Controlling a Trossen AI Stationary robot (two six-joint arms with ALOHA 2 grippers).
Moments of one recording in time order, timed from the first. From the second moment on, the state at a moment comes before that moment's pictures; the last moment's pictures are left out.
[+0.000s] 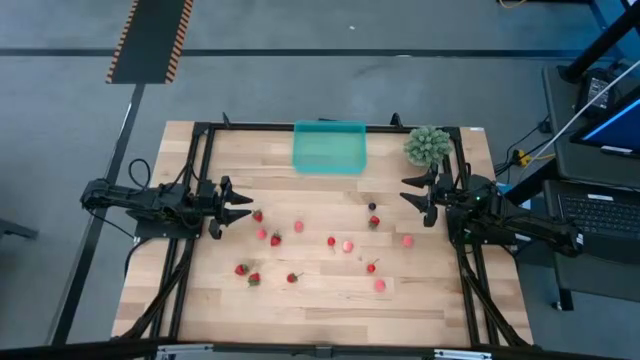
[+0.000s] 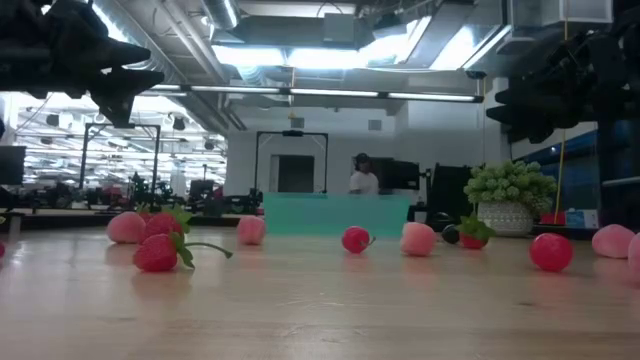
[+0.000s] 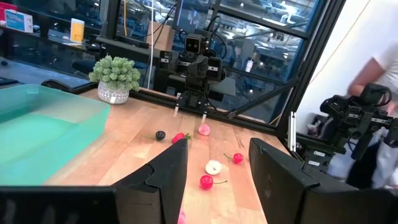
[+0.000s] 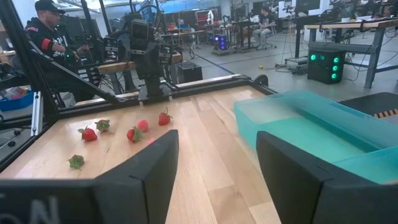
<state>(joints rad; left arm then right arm) -0.15 0.01 0.01 0.06 -0.19 -0.28 -0.30 0.03 0.01 0.02 -0.10 0.13</state>
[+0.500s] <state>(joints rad) -0.15 0.01 0.01 0.06 -0.19 -0.28 -0.30 0.03 0.01 0.03 -0.10 0.14</state>
